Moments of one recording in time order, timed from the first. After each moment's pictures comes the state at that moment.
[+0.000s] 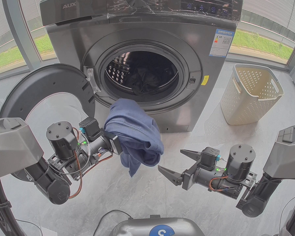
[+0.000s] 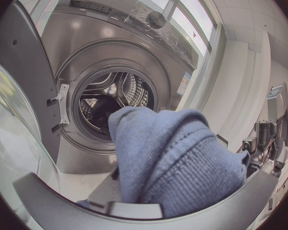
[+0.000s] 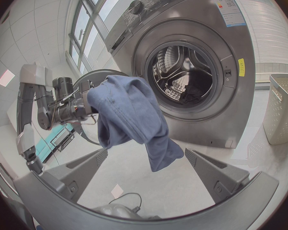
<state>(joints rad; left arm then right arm) -0.48 2.03 -0.57 -1.55 -0.14 -0.13 0.69 2.08 -0.44 -1.55 0.12 0.12</state>
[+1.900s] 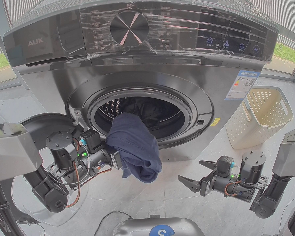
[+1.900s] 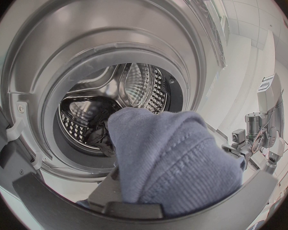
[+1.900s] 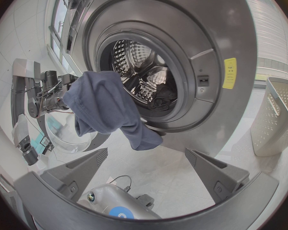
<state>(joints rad) -0.50 2.01 -0.46 -1.55 -0.17 -0.09 0.59 2.05 -0.25 -1.55 0.12 0.11</state>
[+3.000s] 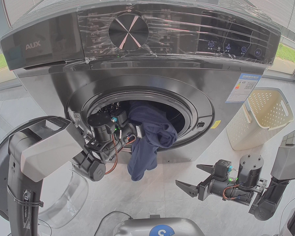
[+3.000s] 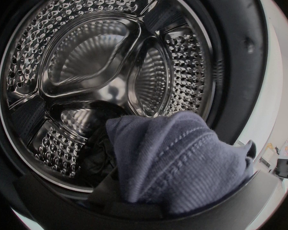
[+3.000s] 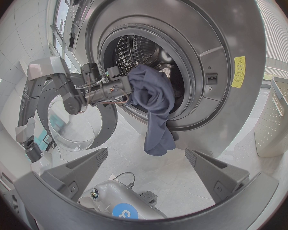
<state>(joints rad) -0.48 2.37 -1.12 -1.39 -0.09 -0.08 0.62 2.05 -0.23 -1.55 0.12 0.11</state>
